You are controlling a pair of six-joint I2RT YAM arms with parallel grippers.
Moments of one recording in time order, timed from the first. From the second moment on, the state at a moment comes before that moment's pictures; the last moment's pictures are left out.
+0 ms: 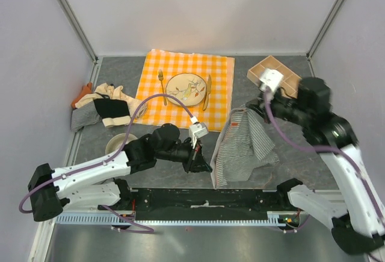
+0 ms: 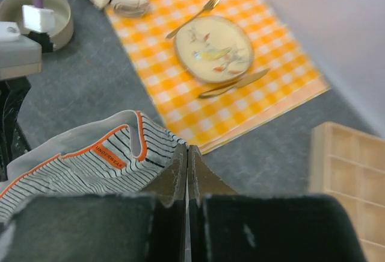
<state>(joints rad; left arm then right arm) -1.07 1.05 0.81 -0.15 0.48 -0.46 0.39 0.86 1.38 -0.80 -0.43 -0.33</state>
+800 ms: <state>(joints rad) -0.72 0.73 0.35 -0.20 0.19 -0.84 0.47 1.41 1.15 -0.60 -0.49 -0.49</state>
